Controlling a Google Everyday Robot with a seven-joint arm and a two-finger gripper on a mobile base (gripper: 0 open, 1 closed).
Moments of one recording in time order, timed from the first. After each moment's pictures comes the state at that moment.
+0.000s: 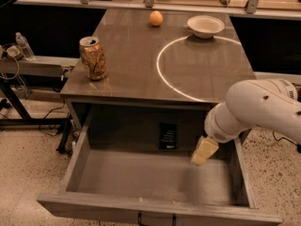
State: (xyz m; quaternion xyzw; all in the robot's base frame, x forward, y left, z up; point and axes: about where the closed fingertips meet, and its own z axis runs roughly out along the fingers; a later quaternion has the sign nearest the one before) arm 0.505 -0.171 0.704 -0.55 0.81 -0.01 0.20
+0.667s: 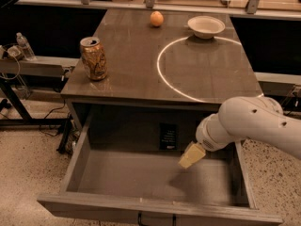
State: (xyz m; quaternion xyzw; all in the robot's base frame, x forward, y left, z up) arm 0.508 -0.152 0.665 -0.47 0.85 0.04 0.23
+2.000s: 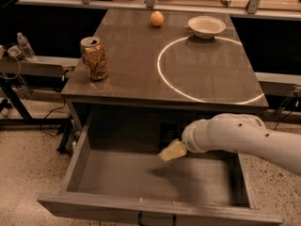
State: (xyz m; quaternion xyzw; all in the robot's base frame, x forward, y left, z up) arm 0.533 -0.105 0.645 -0.37 0.87 0.09 0.31
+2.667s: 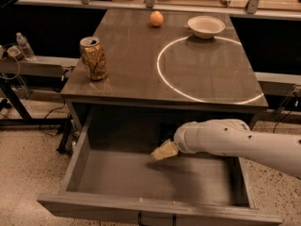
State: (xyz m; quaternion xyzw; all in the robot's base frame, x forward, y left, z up) arm 0.552 -0.080 0.623 -0.37 0.86 0.10 0.34
